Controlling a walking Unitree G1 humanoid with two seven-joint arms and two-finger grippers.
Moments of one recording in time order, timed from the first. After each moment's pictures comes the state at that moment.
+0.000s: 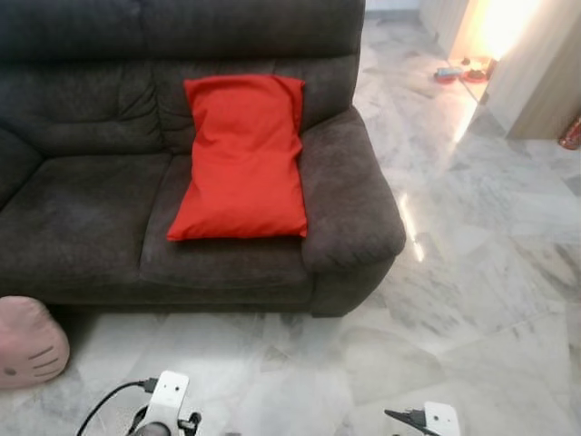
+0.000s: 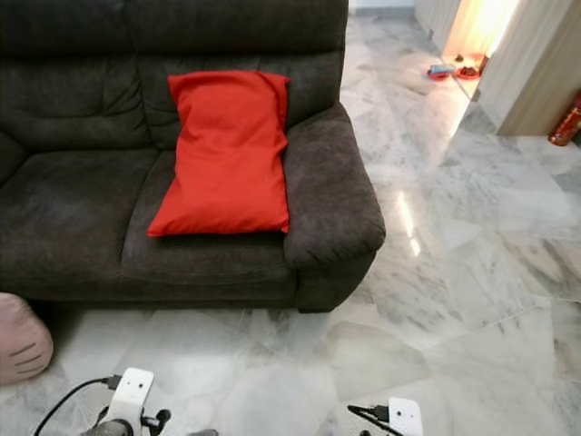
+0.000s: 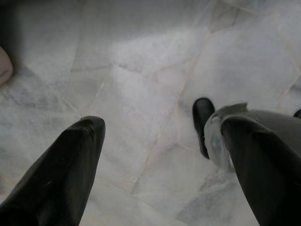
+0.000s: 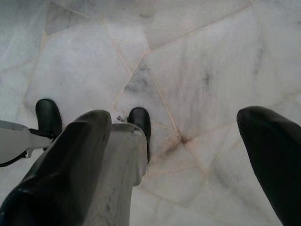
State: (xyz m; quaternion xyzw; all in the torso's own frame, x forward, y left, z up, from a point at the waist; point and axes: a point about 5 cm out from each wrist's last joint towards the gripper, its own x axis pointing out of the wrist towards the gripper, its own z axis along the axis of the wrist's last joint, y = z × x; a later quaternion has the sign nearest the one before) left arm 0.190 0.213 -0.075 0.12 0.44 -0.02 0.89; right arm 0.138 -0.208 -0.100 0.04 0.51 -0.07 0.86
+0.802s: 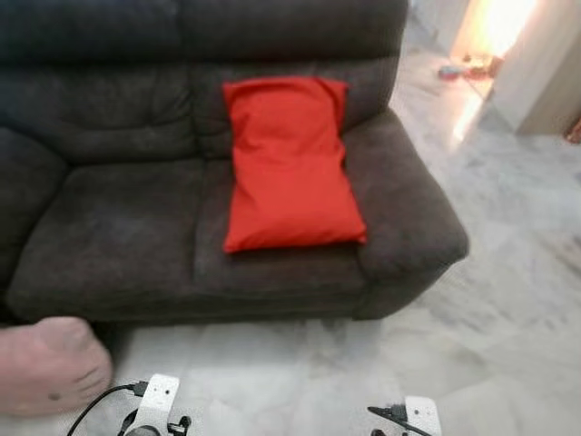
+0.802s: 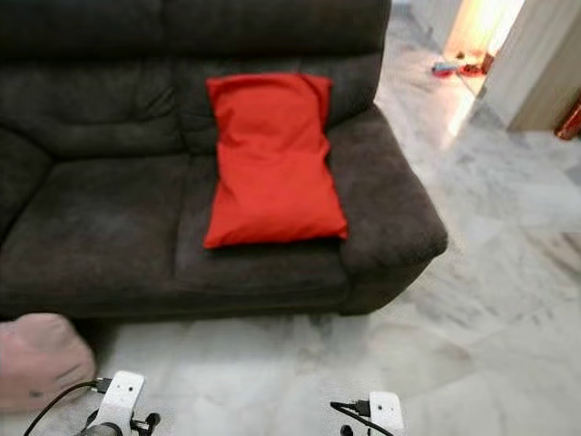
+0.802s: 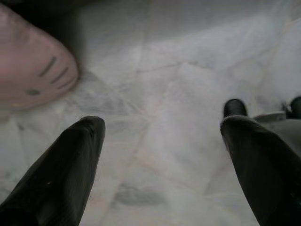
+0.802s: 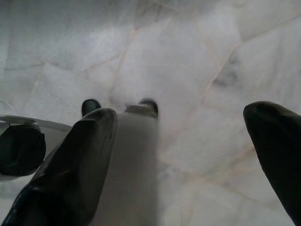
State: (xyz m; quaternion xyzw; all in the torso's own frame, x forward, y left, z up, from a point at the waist) left arm 0.187 0.218 -0.076 0.12 0.44 -0.01 0.89; right arm 0.141 -0.198 -0.100 0.03 0.50 -0.04 0.86
